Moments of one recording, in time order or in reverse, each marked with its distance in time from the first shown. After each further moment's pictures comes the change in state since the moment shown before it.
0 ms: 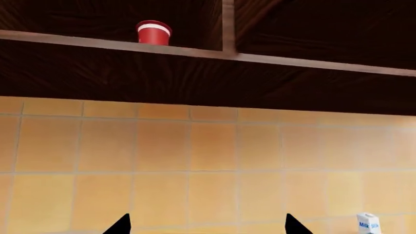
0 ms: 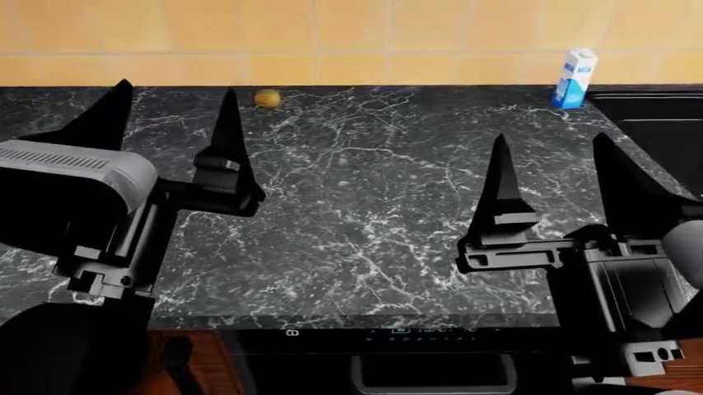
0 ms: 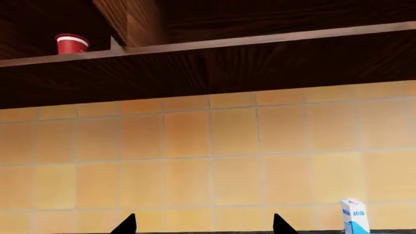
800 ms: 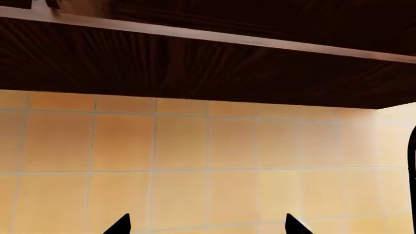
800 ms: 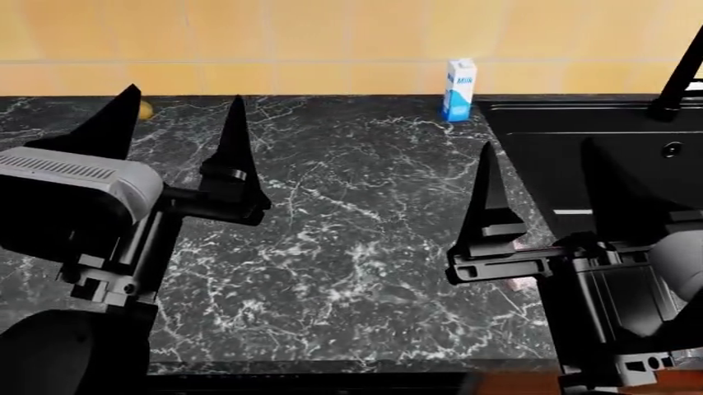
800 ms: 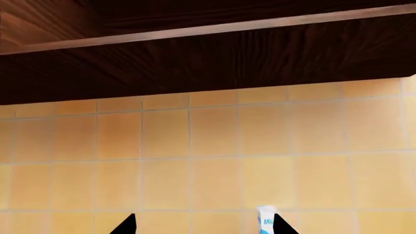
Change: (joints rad) left arm 0.017 -0.029 0.019 0.015 -0.050 0.005 -0.037; right arm -0.008 -0.002 -0.035 -0.011 -0.023 -0.014 -0.008
